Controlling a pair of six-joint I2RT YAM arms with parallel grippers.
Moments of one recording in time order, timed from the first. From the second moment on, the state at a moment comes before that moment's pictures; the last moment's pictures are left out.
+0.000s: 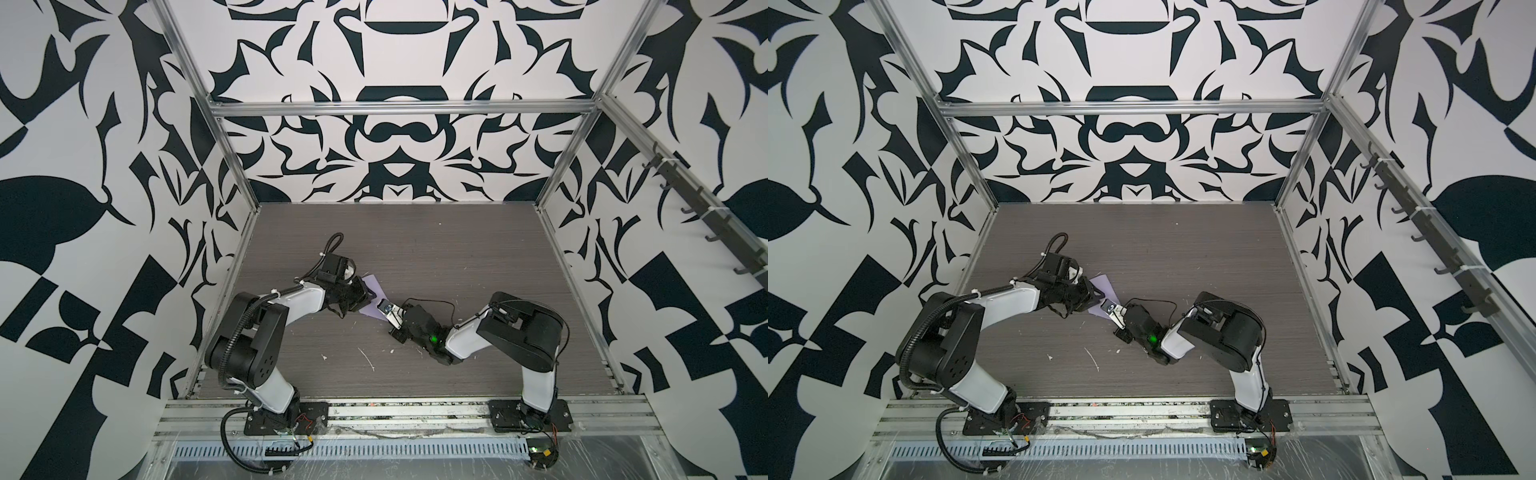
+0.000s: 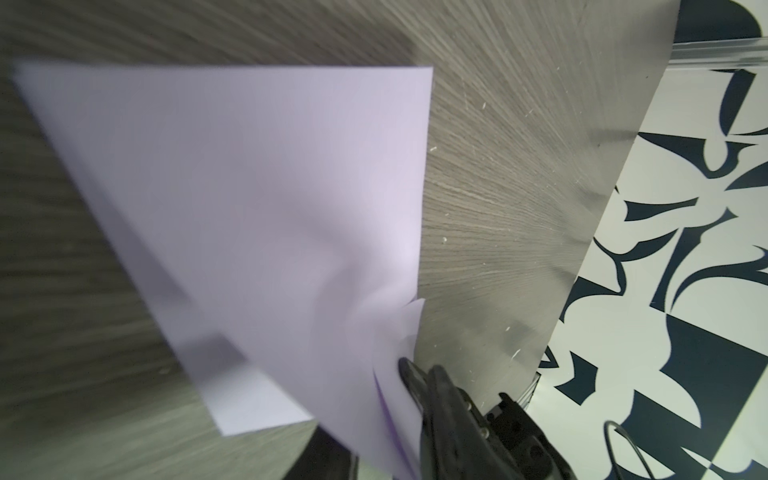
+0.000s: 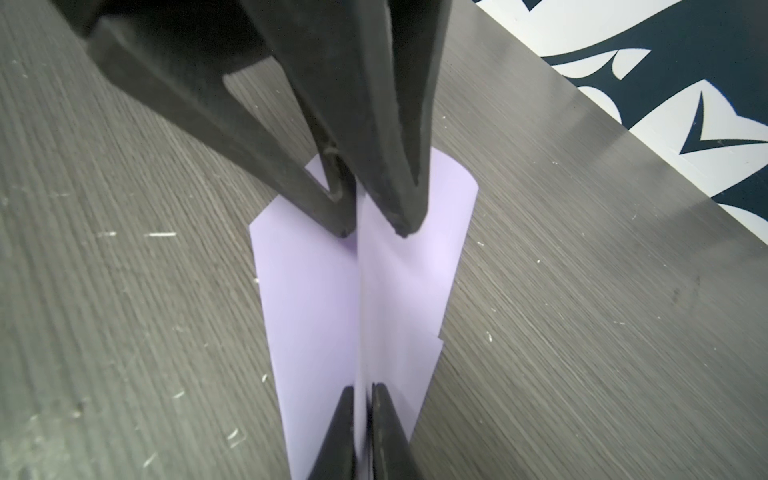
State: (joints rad) left arm -0.38 1.62 0.79 -0.15 0.53 -0.93; right arm 0.99 1.93 0.64 0.81 0.21 -0.21
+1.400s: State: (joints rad) left arm -0.35 1.38 0.46 0.23 0.48 -1.05; right arm 0.84 1.98 0.62 0.91 -0.22 0.44
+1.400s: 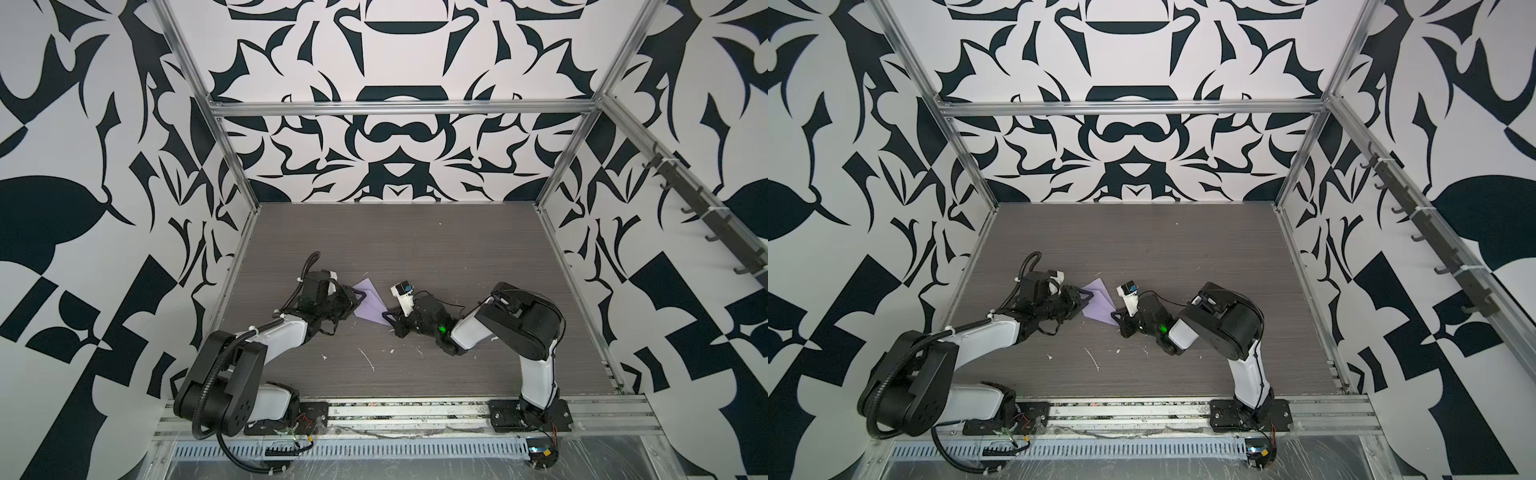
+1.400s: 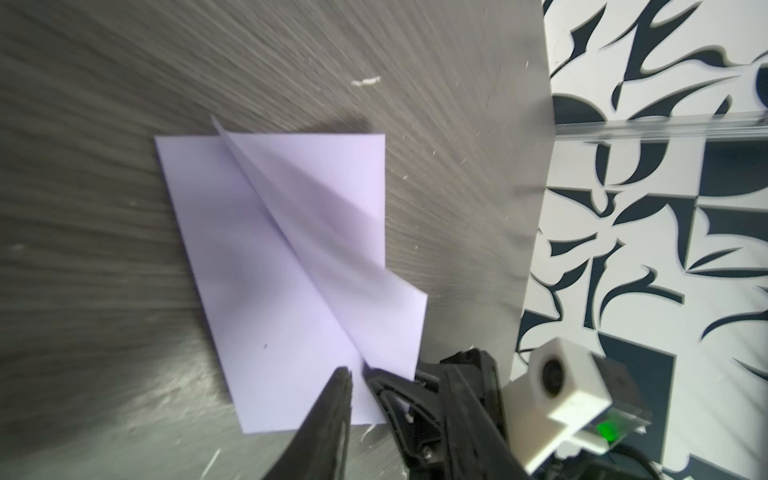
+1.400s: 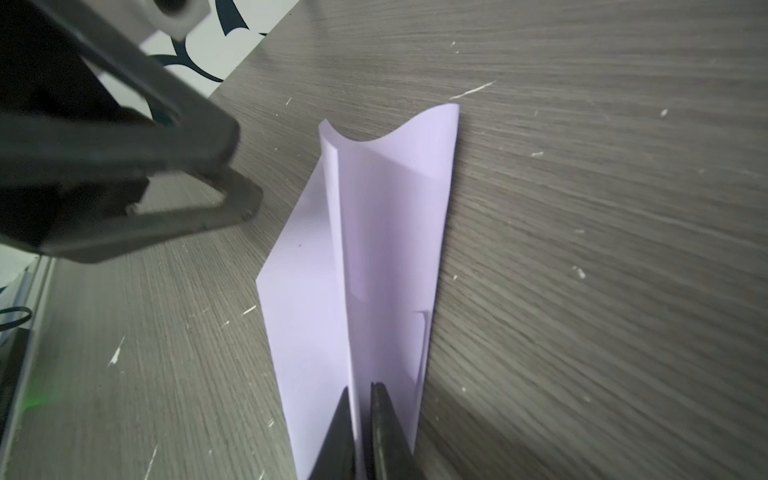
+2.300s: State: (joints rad) left arm -0.38 1.55 0.51 0.16 0.47 -0.99; right arm 0.79 1.97 0.68 0.80 -0.31 0.50
